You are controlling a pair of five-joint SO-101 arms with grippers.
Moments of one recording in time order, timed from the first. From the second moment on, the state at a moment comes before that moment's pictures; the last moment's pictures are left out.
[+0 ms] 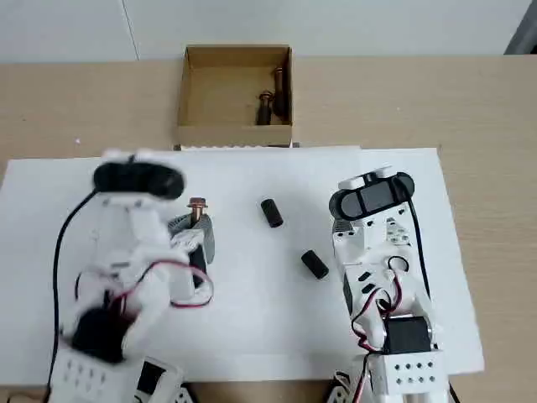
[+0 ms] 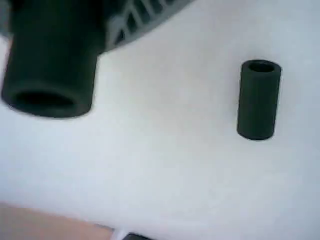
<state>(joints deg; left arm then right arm) 16.1 -64.6 46.5 72.6 22.1 -8.0 -78.9 75.6 40.3 6.7</state>
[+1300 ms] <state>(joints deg) 20.8 -5.0 17.5 86.9 -13.1 -8.1 -83.9 75.6 40.3 2.6</state>
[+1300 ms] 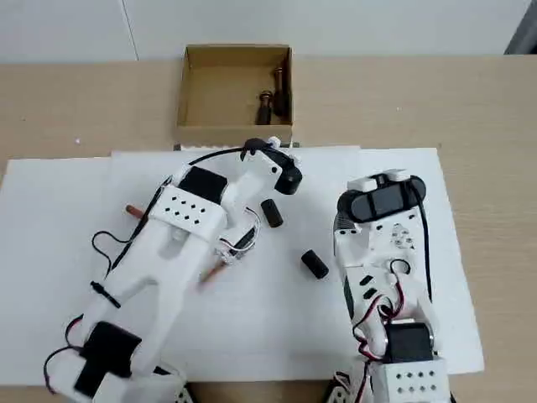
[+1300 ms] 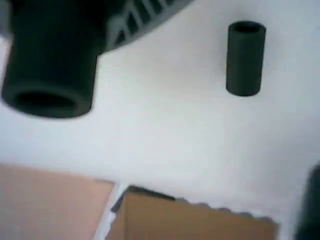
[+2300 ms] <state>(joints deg) 20.0 3.0 18.2 86.3 -13.6 -8.1 -85.2 75.5 40.3 2.6</state>
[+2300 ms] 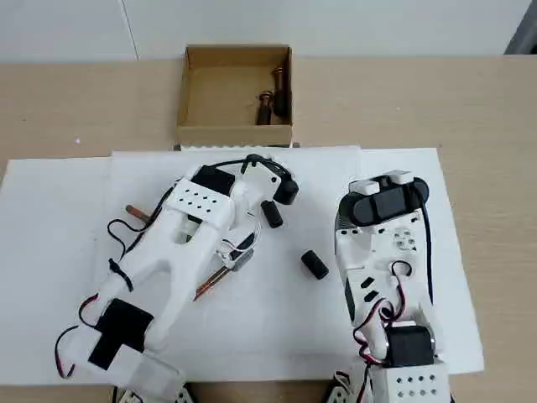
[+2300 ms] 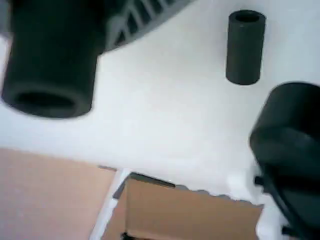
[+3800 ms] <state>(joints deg) 20.1 -0.6 -9.9 99.4 -9.5 -13.1 -85.5 69.0 46.3 2.6</state>
